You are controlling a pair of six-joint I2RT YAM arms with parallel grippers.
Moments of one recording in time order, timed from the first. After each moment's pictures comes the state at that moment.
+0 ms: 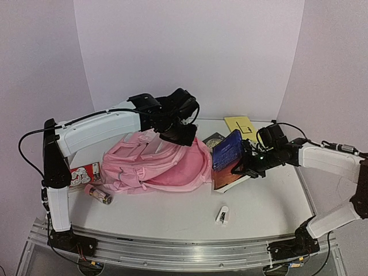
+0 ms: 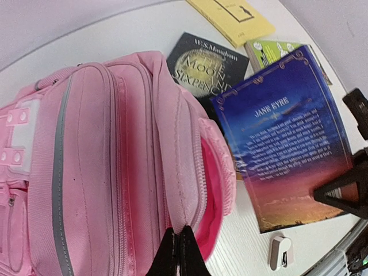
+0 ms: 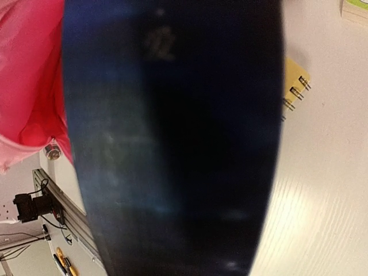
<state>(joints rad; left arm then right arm) -1.02 1.98 1.98 -0.89 -0.28 -0.50 0.48 1.38 0.88 -0.44 -0.41 0.60</state>
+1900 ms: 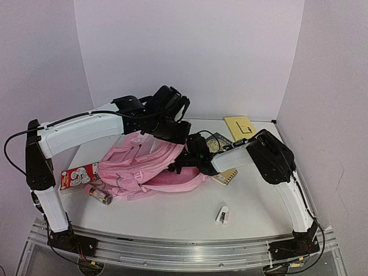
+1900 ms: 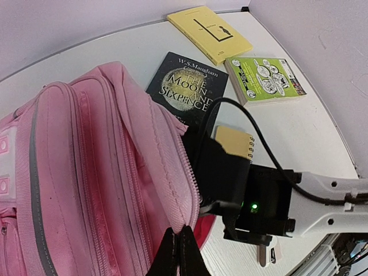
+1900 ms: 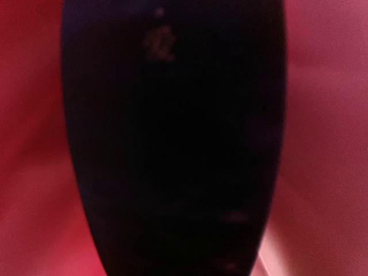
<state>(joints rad) -1.02 1.81 1.78 -0.72 -0.24 -0.46 0.80 2.38 1.53 0.54 -0.56 1.32</state>
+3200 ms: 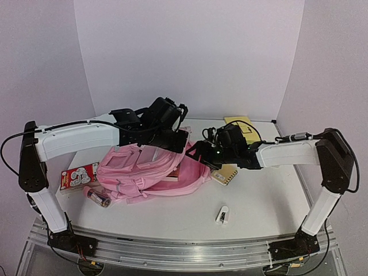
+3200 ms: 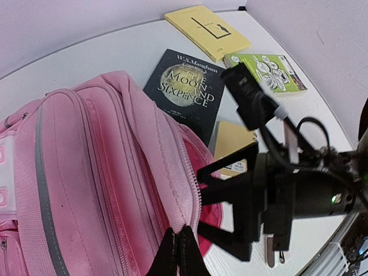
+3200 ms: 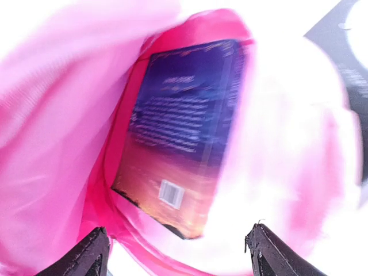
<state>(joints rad) -1.02 1.74 1.58 -0.56 -0.25 -0.45 0.77 1.78 1.09 0.11 -0.16 0.87</state>
